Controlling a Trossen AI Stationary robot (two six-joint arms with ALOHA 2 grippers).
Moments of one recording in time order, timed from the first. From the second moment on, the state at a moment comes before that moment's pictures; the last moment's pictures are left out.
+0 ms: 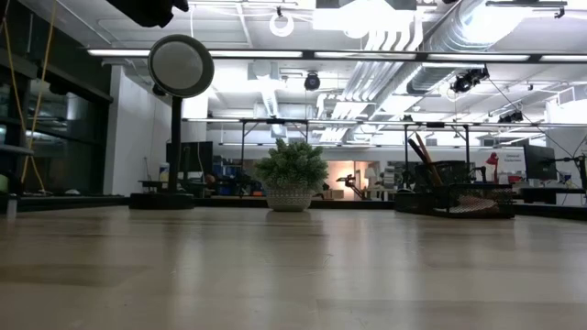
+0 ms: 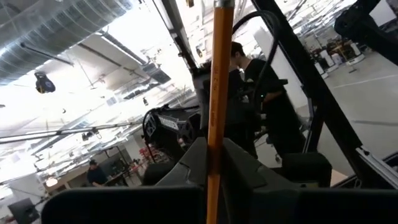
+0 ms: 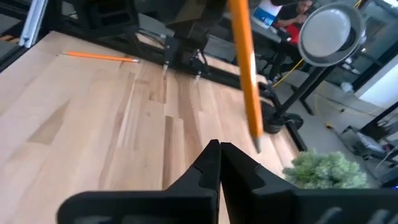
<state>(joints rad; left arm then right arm) -0.14 1.76 0.95 1.17 -0.12 0.62 0.54 1.21 0.80 0.01 0.73 -0.12</state>
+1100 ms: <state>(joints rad) 0.38 1.86 1.40 0.55 0.39 0.34 0.77 1.51 0.80 -0.48 1.04 0.77</state>
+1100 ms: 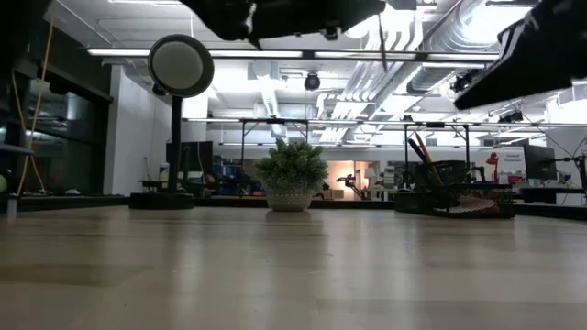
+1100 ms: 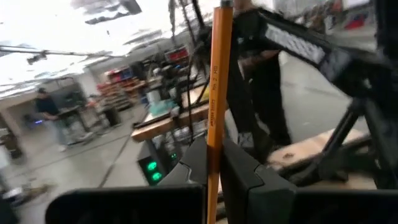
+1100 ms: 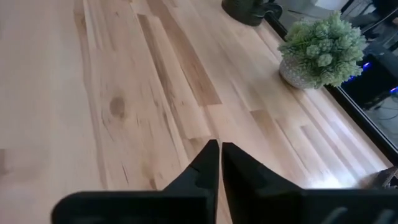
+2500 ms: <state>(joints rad) 0.55 2.49 1.99 0.69 0.49 -0.02 0.84 1.64 0.80 -0.24 1.14 0.71</state>
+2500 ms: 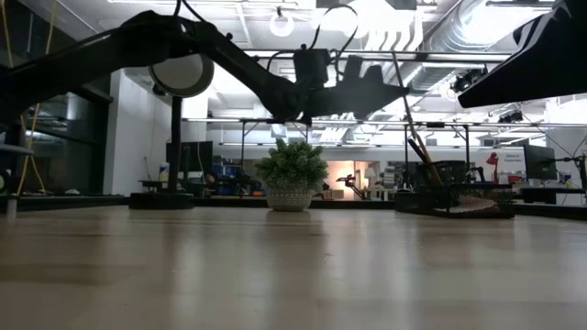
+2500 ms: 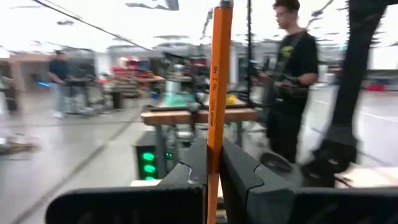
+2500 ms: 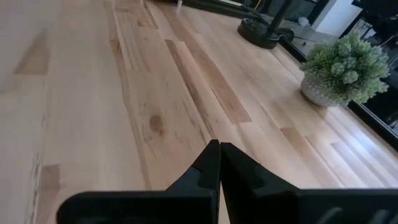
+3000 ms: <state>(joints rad) 0.53 2.49 1.99 0.75 0.43 0.08 0.84 1.64 0.80 -0.24 1.13 0.69</state>
